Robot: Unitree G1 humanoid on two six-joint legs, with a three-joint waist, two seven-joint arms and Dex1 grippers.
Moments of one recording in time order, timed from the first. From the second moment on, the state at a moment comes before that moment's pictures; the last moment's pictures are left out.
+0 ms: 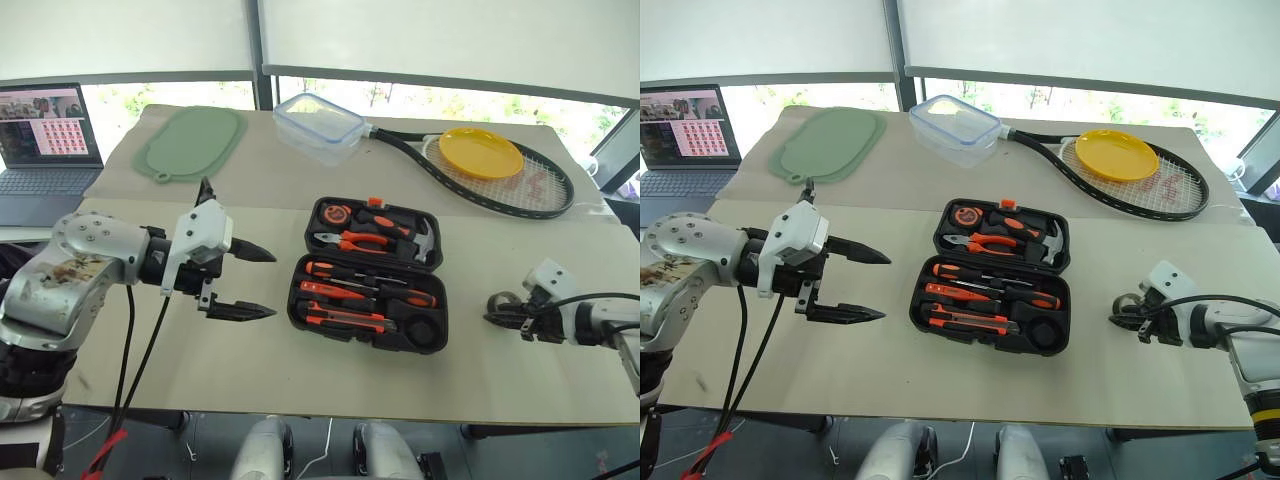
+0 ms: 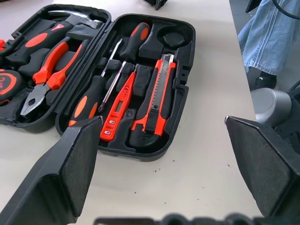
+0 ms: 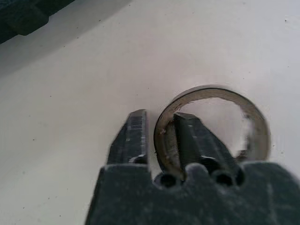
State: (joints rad) left arm -0.53 0.96 -0.02 -0.35 -0.52 0.65 -1.32; right arm -0.20 -0.98 -0.07 0.20 0.21 0.40 1.09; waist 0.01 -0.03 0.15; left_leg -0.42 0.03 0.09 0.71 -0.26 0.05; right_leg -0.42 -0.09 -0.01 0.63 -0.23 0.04
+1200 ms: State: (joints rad) left arm -0.54 0.96 -0.10 -0.34 -0.49 0.61 -1.32; right arm -0.25 -1.06 0.17 -0.43 0.30 0.54 1.23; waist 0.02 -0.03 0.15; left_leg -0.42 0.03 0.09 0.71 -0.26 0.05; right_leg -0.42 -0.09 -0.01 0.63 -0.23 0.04
